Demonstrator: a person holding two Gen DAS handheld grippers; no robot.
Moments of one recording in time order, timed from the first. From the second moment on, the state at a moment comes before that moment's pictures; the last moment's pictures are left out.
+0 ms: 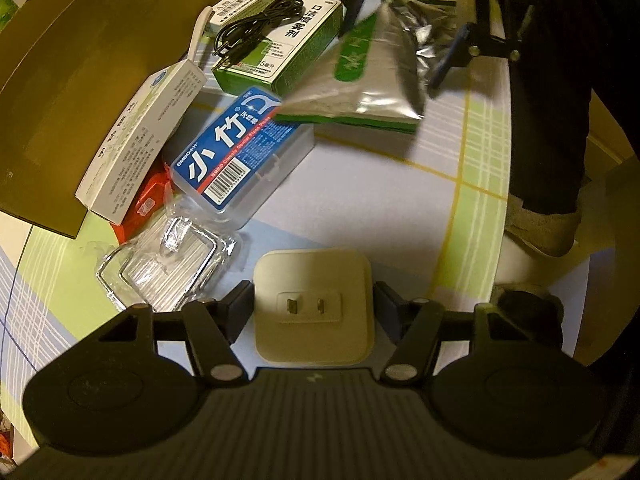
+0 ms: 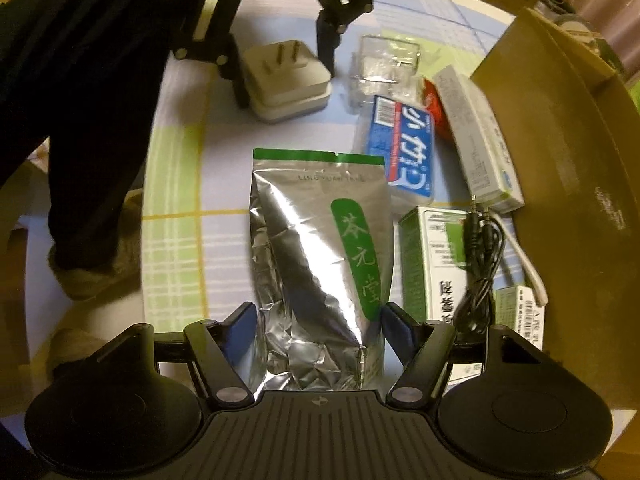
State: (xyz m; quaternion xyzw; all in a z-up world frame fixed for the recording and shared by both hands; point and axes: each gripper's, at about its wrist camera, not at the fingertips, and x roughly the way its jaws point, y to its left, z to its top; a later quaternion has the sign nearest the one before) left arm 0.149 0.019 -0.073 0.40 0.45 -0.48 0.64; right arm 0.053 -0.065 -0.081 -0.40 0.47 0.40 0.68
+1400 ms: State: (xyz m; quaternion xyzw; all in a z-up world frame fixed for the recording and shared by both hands) left arm 0.128 0.009 -0.046 0.38 0.45 -0.47 0.66; right arm 0.048 -0.083 -0.060 -0.31 0.49 0.33 0.74
